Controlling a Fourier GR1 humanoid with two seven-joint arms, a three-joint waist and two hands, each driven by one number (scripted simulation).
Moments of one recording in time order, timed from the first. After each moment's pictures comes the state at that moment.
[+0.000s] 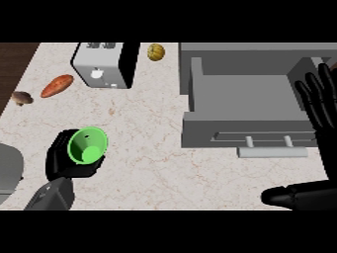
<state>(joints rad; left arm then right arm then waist) -0.40 0.16 0.30 -0.38 0.25 -0.22 -1.01 -0.11 -0.09 -0.06 -2.07 -0.15 0.13 0.17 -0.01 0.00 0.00</state>
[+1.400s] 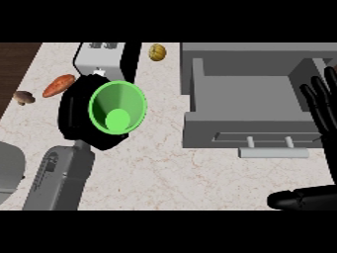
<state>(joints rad) -0.40 0.03 0.05 -1.30 0.29 -0.10 -0.44 -0.08 -0.09 -0.08 -2.10 -0.17 0.13 0.19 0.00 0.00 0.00</state>
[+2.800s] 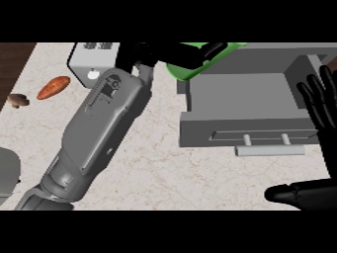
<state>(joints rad) -1.06 0.00 -0.10 -0.95 0.26 0.30 -0.19 -0.09 -0.10 -0.08 -2.05 -0.16 0.15 0.16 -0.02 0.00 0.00</state>
